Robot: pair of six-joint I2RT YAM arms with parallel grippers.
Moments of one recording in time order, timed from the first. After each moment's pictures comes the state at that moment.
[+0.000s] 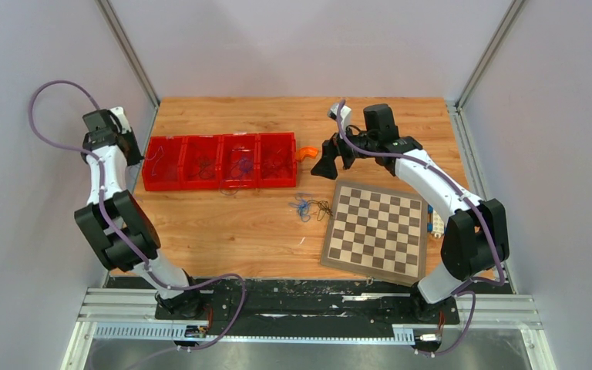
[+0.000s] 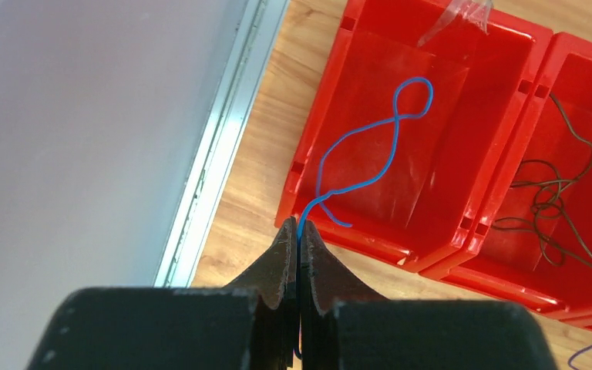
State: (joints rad) left arm 0.50 1.62 1.36 -0.53 0.11 0.09; right arm 0.38 1.60 1.31 -0.33 -0.76 -0.13
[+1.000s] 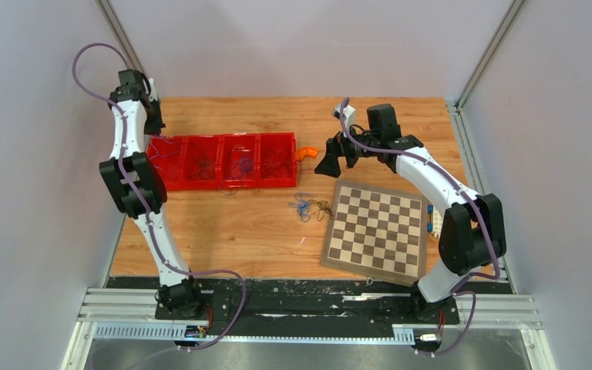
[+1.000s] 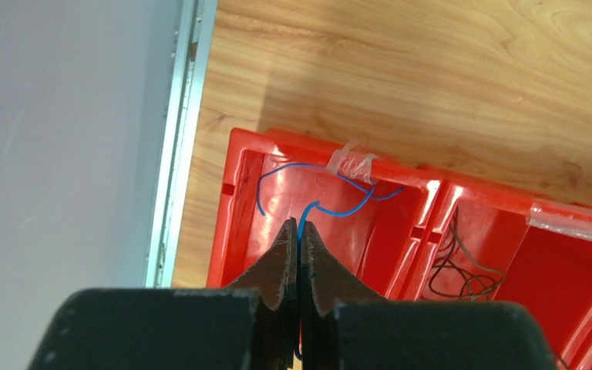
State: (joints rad) left arm 0.29 2.19 2.14 -0.93 -0.03 0.07; right arm 0.34 1.63 1.31 -0.33 -0.78 -0.12
